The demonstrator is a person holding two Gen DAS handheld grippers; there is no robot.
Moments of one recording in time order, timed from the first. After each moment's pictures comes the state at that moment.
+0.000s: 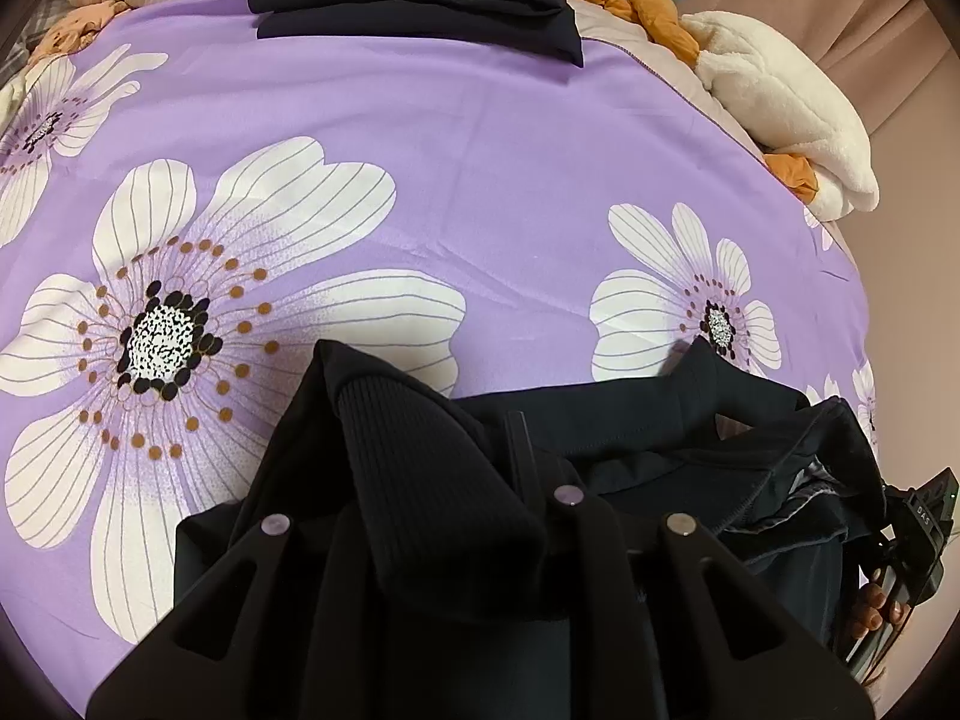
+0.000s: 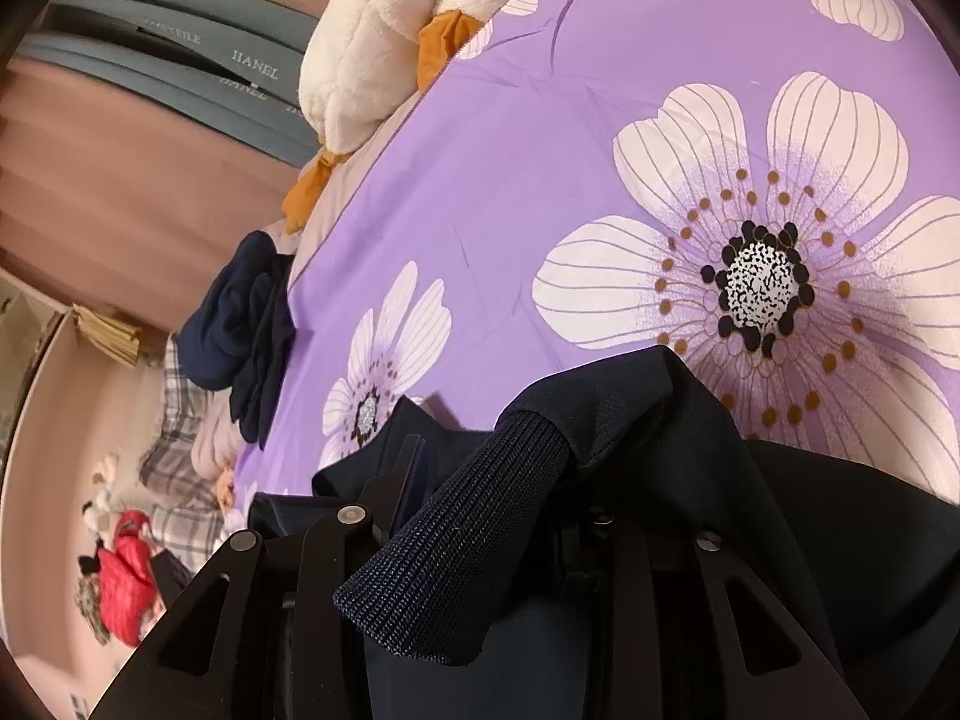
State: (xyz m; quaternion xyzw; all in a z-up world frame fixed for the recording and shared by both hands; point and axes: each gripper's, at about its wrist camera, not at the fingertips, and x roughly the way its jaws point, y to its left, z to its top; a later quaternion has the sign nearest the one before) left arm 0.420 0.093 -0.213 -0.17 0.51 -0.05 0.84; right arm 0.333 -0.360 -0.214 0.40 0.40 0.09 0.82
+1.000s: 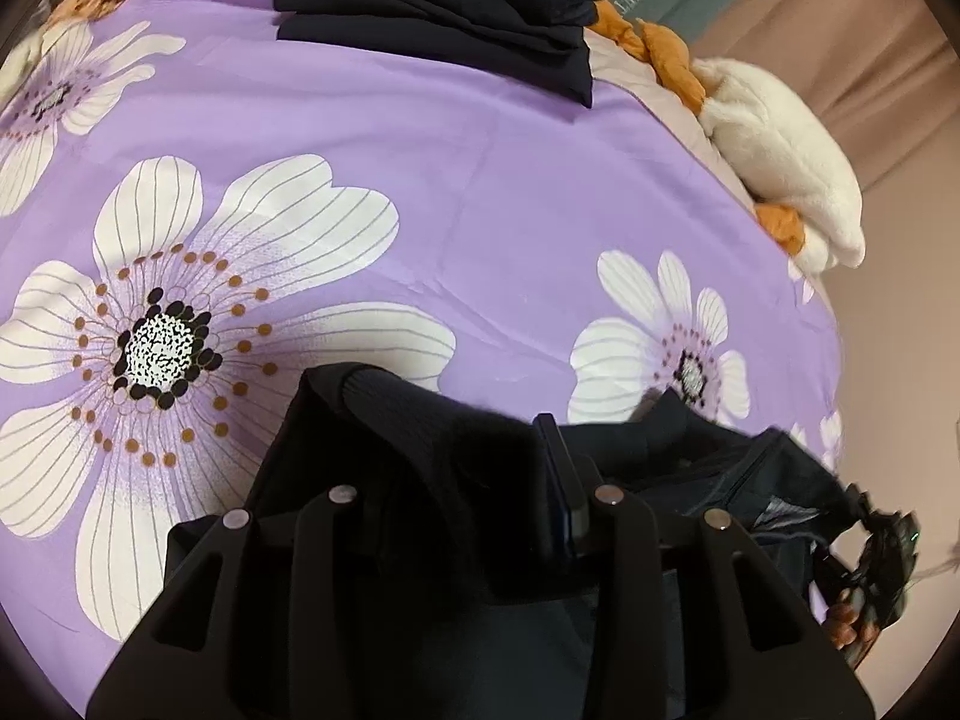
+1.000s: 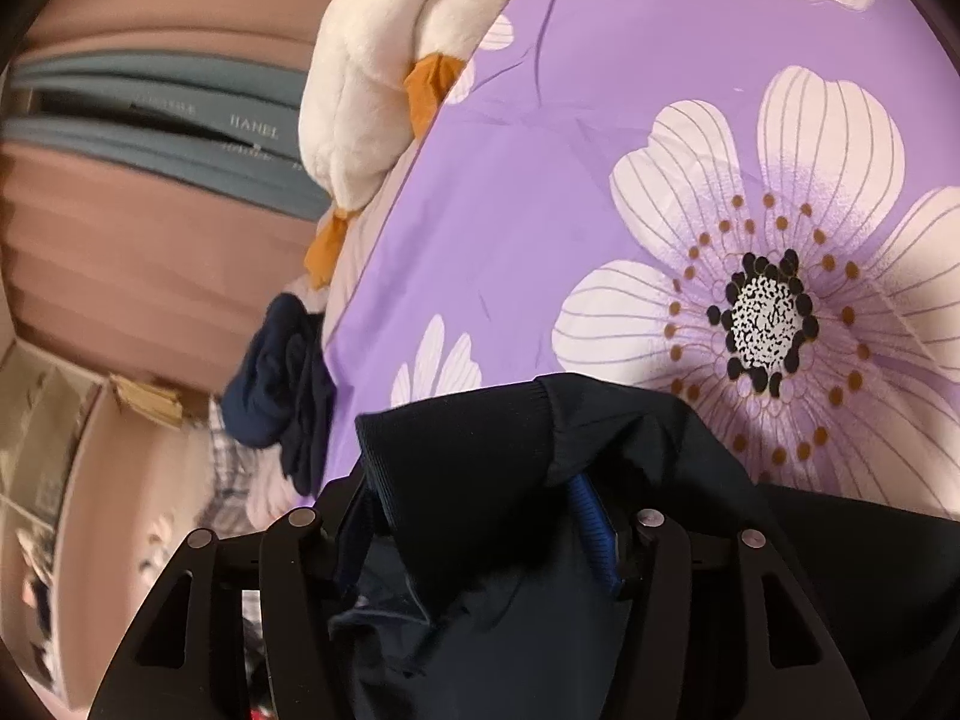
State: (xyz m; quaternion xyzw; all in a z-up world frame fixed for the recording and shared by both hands) left arm 0.424 0.109 -0.200 -0.24 0.49 -0.05 0.83; right arm 0.339 -0.373 -0.211 0.49 0.35 0.10 0.79
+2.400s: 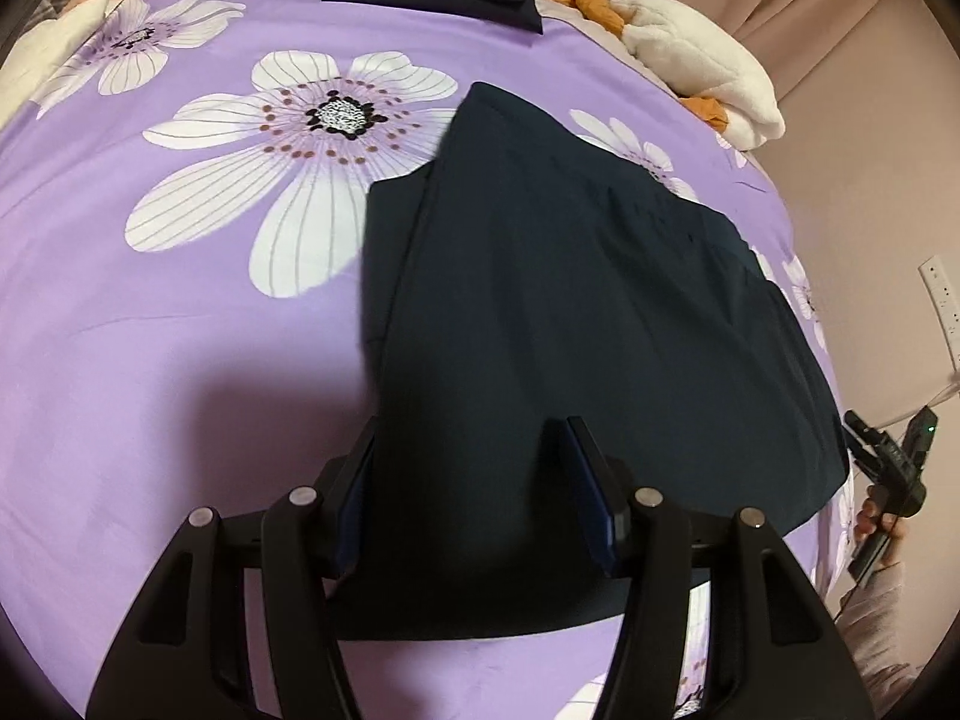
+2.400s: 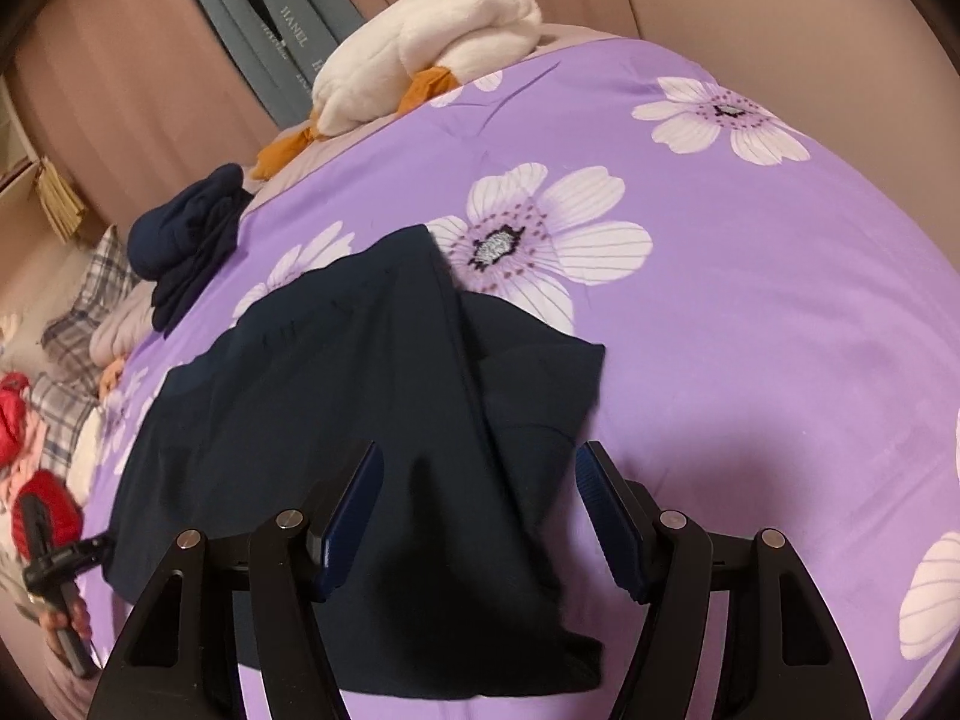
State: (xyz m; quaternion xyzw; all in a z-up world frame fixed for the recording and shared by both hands) left arm 0.233 0.157 -0.216 -0.17 0.50 -0.14 0.84; right arm 0.172 -0.389 -0.186 0.20 0.40 0.01 0.90
